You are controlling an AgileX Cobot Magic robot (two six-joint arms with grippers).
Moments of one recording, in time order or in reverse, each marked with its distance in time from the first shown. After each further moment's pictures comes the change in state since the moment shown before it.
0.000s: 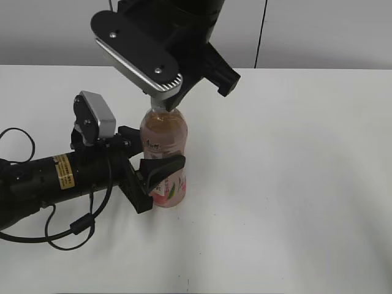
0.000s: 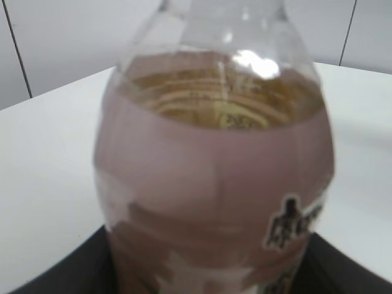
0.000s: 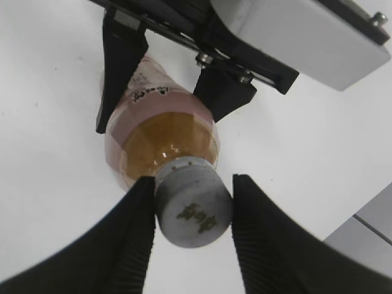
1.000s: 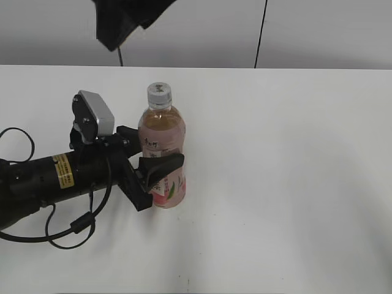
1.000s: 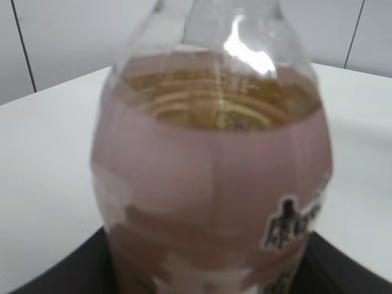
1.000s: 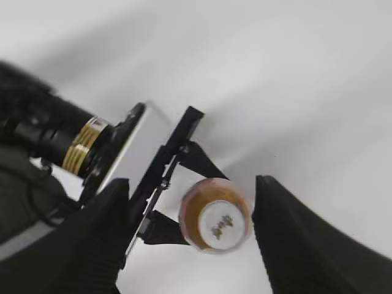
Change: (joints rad) left arm 0.000 0.000 0.000 -0.009 0.002 -0.013; right arm 0.000 -0.046 -0.169 0.114 0.008 1.462
